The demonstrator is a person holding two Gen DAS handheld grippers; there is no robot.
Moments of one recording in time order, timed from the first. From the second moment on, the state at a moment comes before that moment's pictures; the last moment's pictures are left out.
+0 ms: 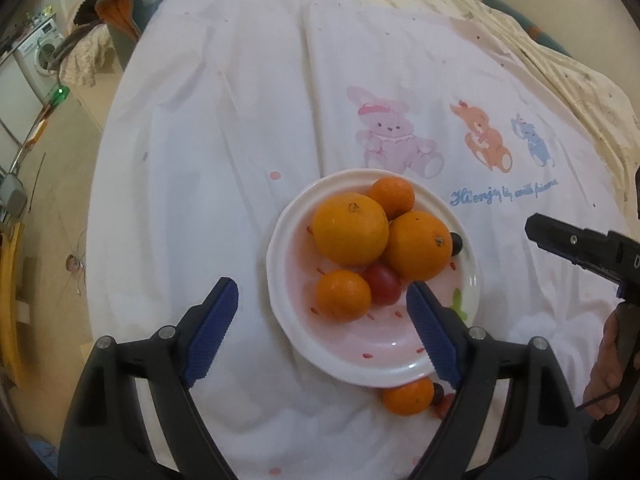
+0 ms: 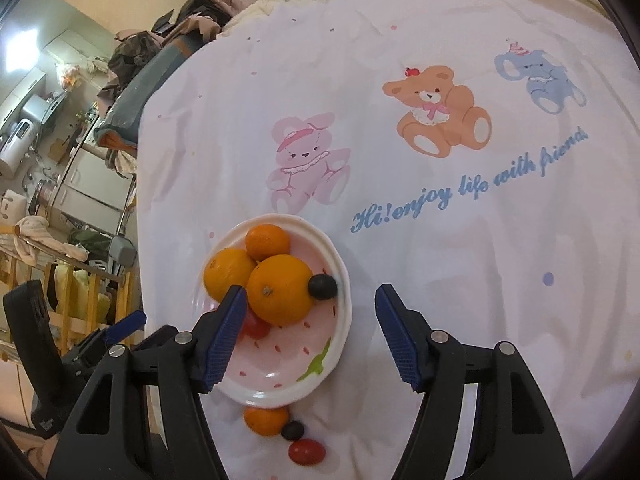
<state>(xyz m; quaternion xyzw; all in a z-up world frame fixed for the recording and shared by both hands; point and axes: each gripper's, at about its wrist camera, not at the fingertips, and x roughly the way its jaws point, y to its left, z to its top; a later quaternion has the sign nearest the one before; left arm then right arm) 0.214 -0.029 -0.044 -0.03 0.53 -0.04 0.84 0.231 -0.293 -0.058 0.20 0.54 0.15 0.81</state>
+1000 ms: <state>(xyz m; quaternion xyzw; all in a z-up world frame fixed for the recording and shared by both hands) 0.155 -0.068 -0.108 -0.13 0.64 -0.07 0.75 0.129 -0.334 -0.064 0.27 0.55 0.09 0.78</state>
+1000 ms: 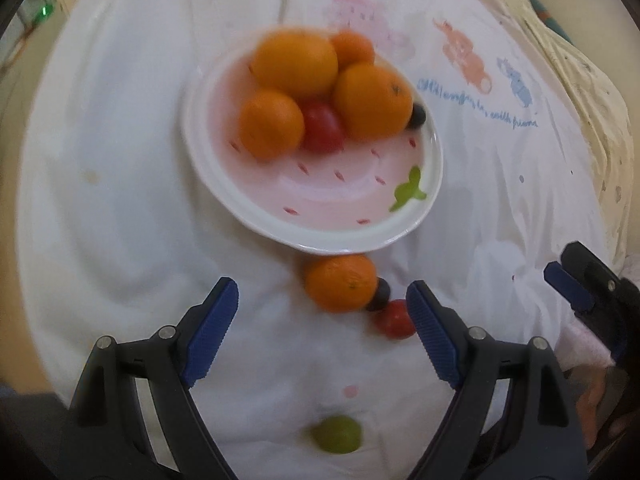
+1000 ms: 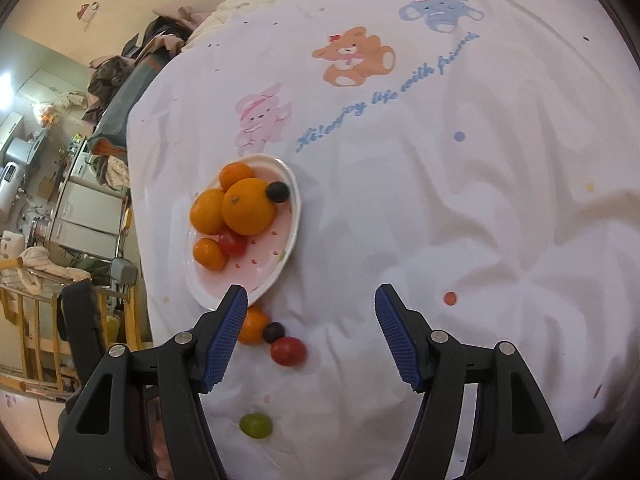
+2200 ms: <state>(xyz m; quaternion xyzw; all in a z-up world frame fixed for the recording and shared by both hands) 0.117 -0.001 -0.054 -0.10 0.63 -0.03 0.77 0.136 -0.300 -0.077 0.22 0.58 0.12 0.77</state>
